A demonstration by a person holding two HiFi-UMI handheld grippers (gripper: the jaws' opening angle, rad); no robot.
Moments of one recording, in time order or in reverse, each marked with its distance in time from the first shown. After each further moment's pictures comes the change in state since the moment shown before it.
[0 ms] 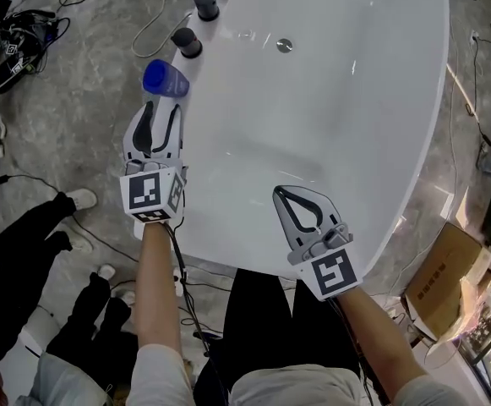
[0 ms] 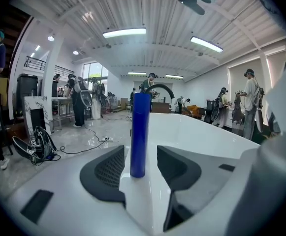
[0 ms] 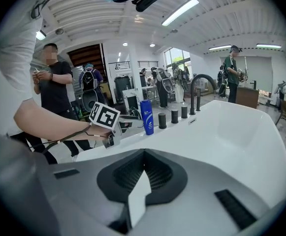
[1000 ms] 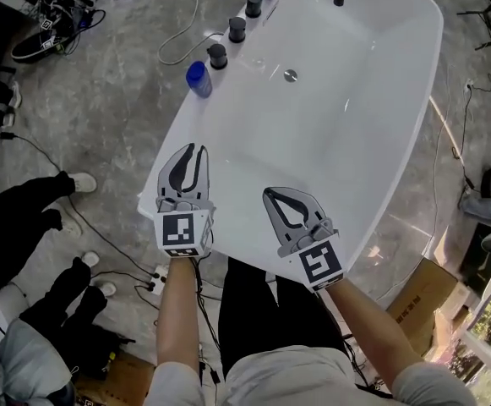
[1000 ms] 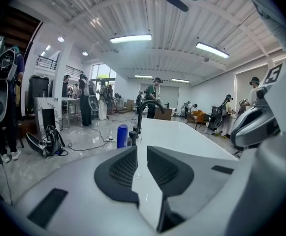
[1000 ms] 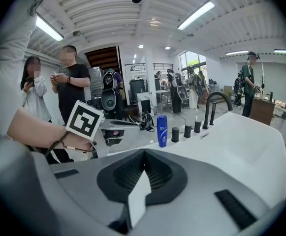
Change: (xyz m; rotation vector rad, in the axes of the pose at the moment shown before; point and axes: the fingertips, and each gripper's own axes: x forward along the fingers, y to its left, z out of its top) left arm -0.121 -0.070 0.048 -0.075 -0.013 0.061; right arm -0.044 0.037 0.051 -0.029 -0.020 0.101
